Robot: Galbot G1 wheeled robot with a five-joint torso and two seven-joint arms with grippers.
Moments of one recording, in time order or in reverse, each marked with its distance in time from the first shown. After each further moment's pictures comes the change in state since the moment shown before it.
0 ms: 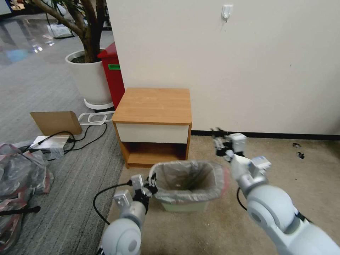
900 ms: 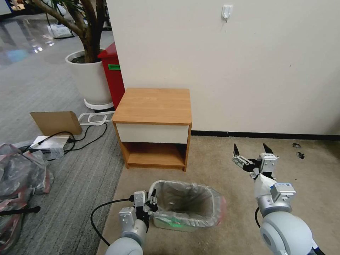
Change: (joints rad) left arm 0.074 0.017 -0.004 0.016 0.164 0.009 0.006; right arm -0.121 0.090 0.118 -0.017 -0.068 0.081 0.011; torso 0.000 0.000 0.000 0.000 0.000
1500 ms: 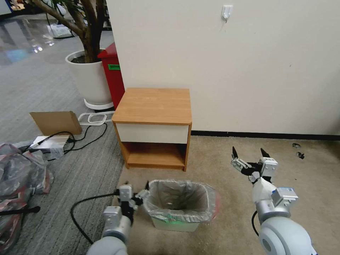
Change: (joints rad) left arm 0.095 0.049 -0.283 -0.023 0.327 -0.274 0.256; right arm -0.124 0.089 0.030 0.036 0.047 0.076 -0.073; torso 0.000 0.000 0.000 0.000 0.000
